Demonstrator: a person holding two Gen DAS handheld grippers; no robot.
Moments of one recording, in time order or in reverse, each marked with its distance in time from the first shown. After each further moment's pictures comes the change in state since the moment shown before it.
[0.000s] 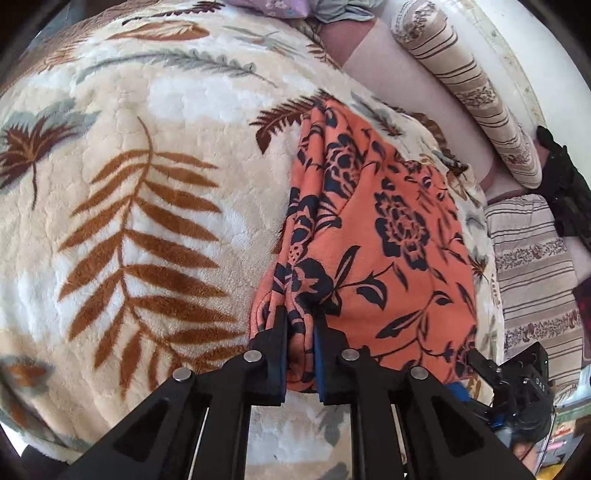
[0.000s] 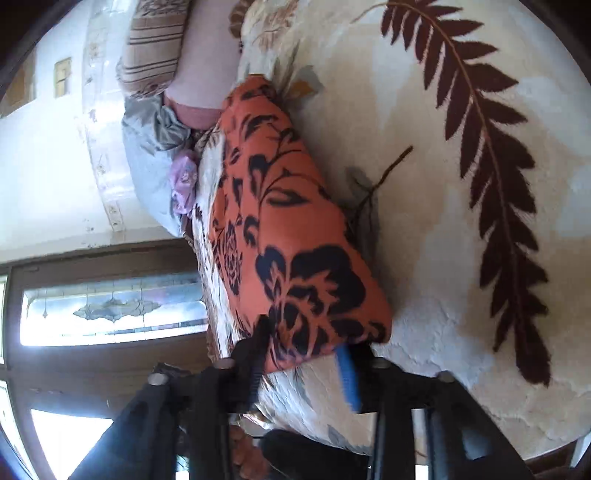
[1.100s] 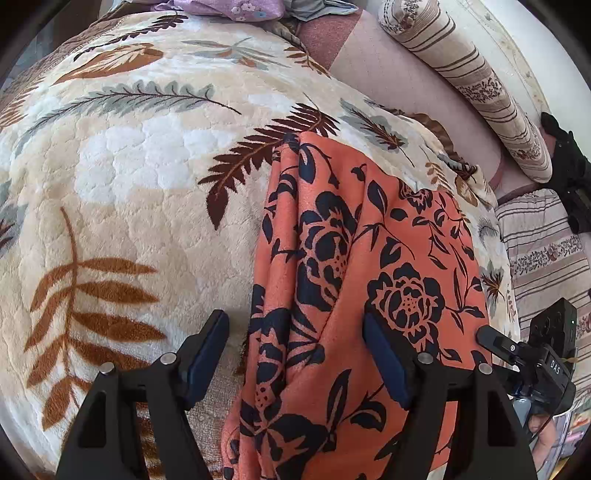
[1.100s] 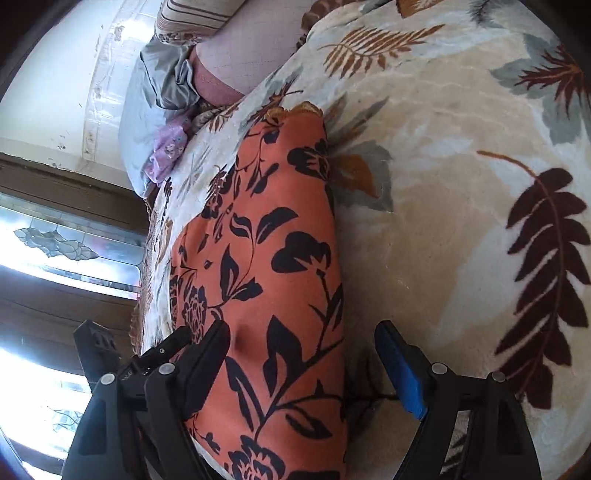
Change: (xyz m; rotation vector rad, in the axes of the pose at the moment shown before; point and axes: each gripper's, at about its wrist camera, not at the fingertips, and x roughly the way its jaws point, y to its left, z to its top) left arm 0.047 -0.026 0.063 0.063 -0.013 0.035; right arm 0.033 0.047 0.094 -0.363 0.025 -0.268
